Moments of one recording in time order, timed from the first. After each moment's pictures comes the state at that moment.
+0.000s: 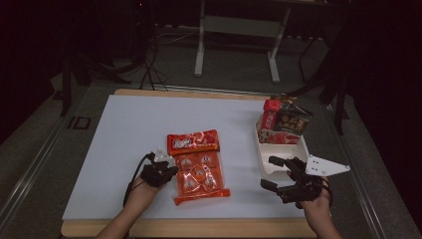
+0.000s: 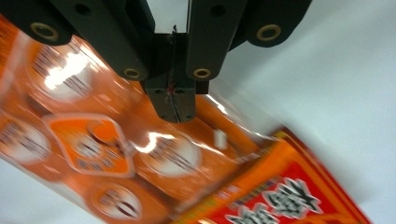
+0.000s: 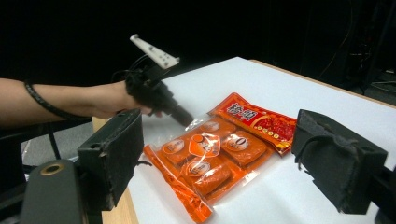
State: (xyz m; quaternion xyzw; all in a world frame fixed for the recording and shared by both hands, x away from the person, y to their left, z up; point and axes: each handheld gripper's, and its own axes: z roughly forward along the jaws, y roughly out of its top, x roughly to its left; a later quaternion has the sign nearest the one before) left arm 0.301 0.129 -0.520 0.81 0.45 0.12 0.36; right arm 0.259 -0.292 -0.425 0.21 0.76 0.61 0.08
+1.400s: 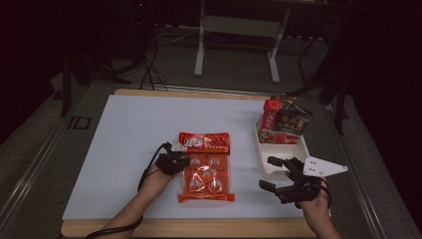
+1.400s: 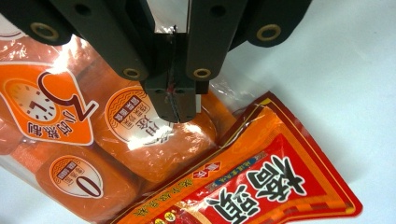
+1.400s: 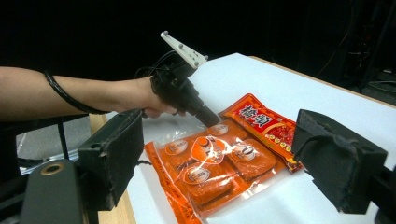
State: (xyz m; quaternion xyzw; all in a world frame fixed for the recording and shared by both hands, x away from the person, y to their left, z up) left arm 0.337 0.096 -0.525 0.84 0.41 0.12 0.35; right arm 0.259 -0.289 -0.426 0.20 0.77 0.60 0.09
